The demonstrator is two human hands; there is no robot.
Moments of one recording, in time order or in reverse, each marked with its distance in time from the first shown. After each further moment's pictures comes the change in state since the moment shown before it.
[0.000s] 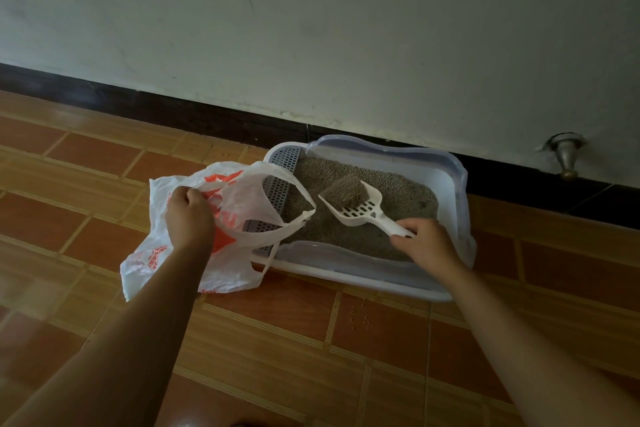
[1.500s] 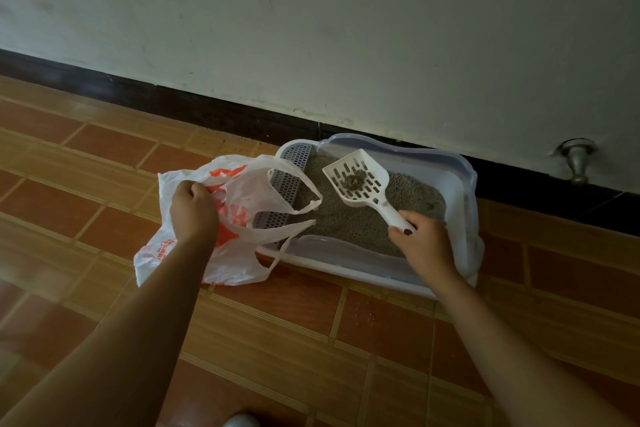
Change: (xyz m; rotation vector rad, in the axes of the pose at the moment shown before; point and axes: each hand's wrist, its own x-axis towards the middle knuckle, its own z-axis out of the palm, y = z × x) left_hand 0.009 -0.015 -0.009 -0.029 0.035 0.009; right_hand -0.019 -0.021 0.017 0.062 0.181 -0.089
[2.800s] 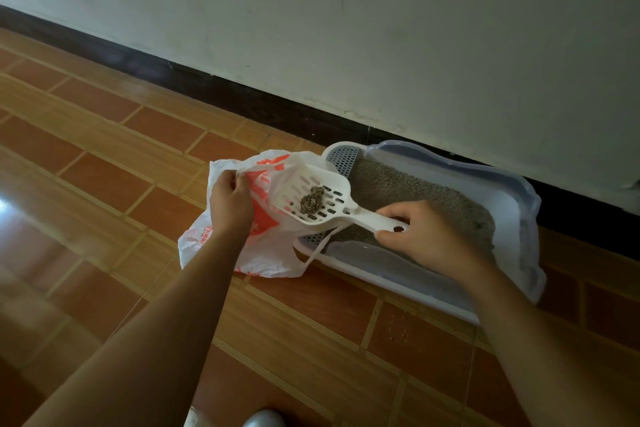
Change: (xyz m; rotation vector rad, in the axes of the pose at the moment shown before) left_hand 0.024 -0.016 -0.018 -0.074 -0.069 -0.001; right_hand -0.005 -0.102 0.008 -0.190 -0.436 -0.247
